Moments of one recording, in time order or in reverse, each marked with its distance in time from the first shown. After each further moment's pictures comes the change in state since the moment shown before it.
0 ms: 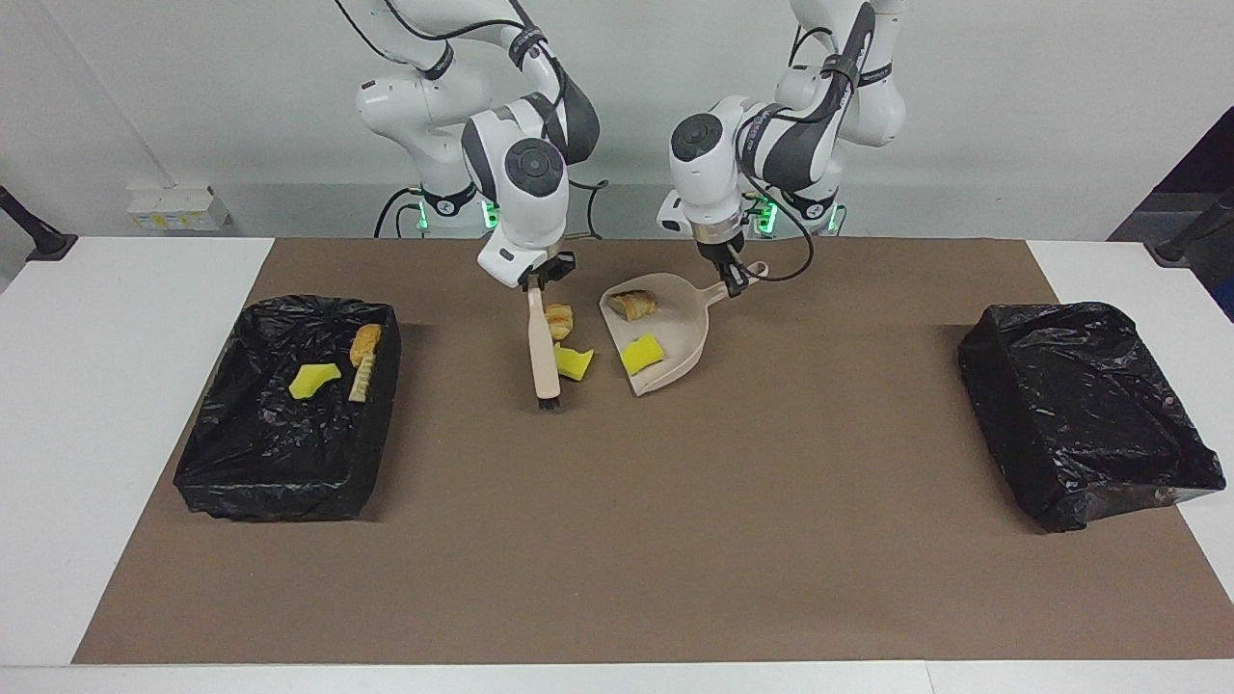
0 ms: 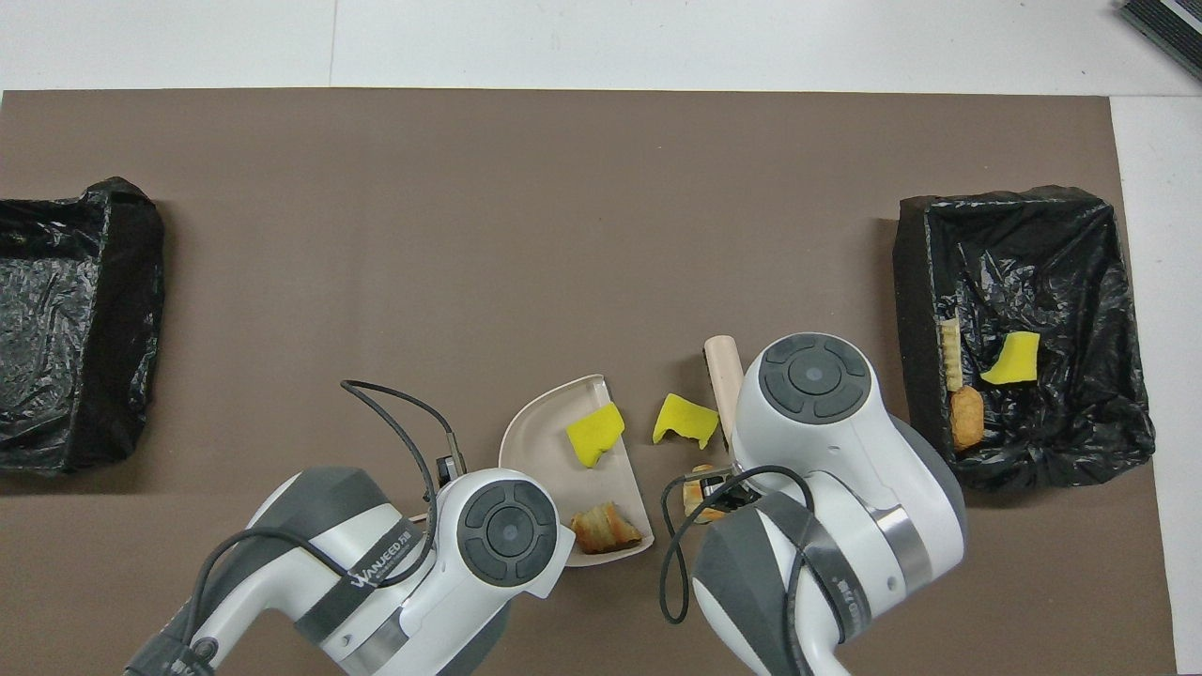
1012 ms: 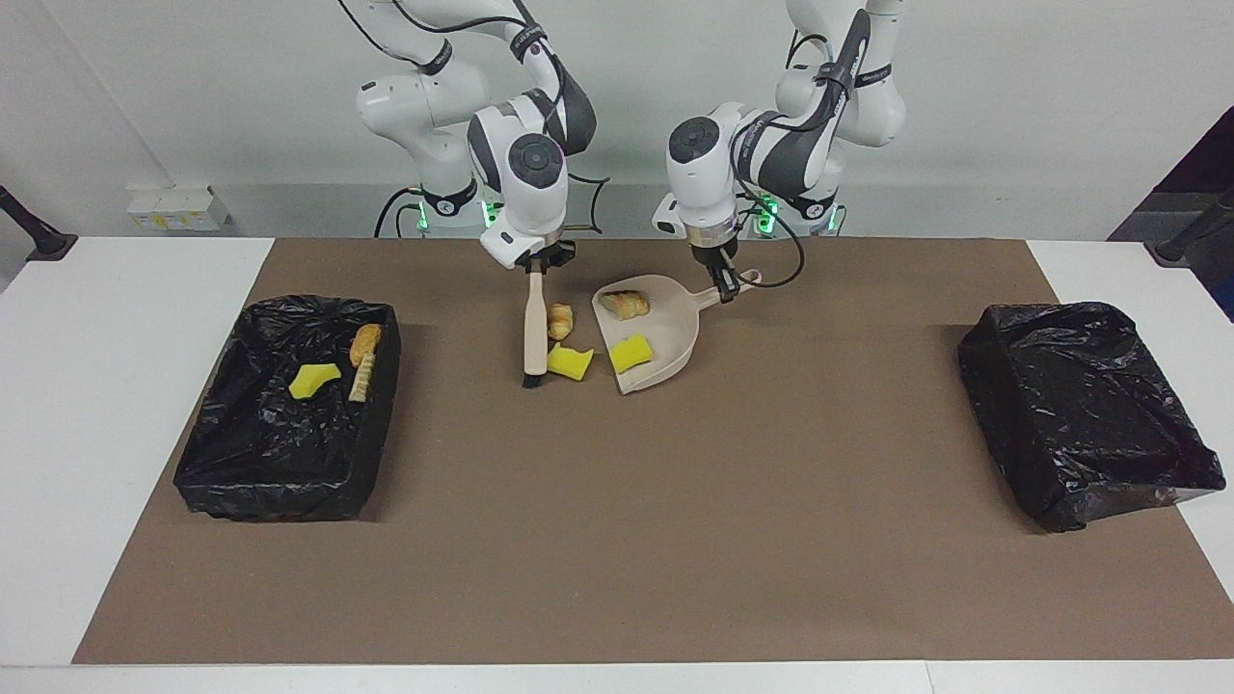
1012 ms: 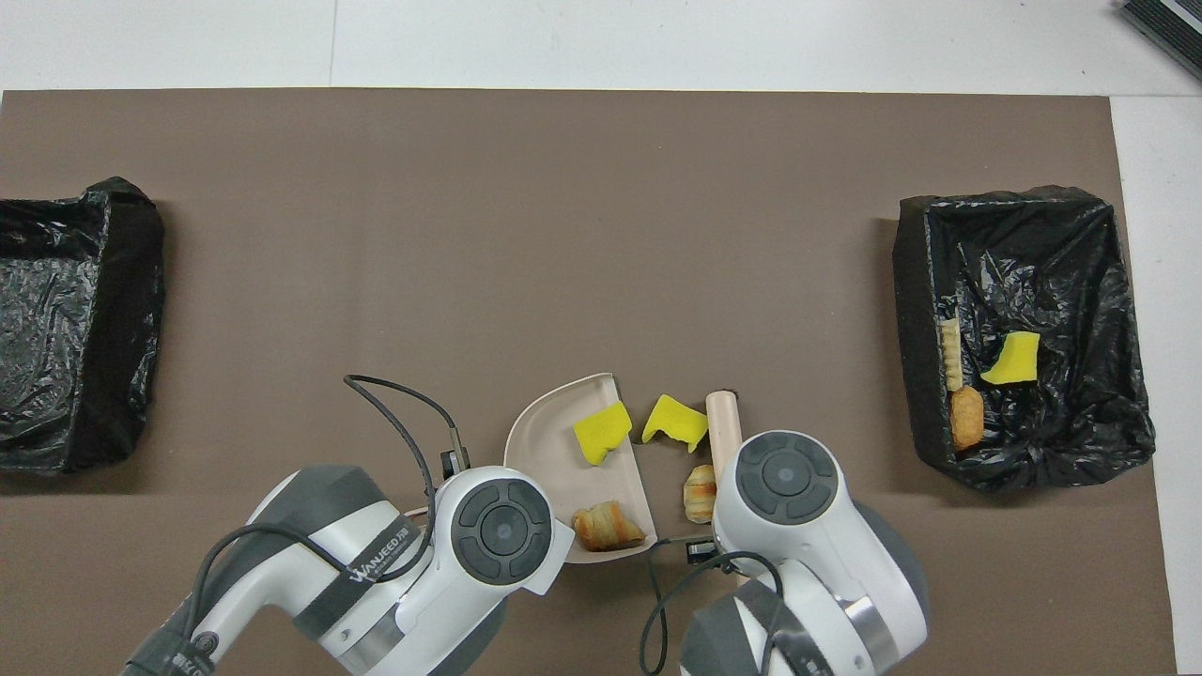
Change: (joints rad) left arm 0.000 0.004 0.008 -0.007 0.000 0.040 0.033; right arm 0.093 -0.095 0.006 -0.245 0.066 0.157 0.113
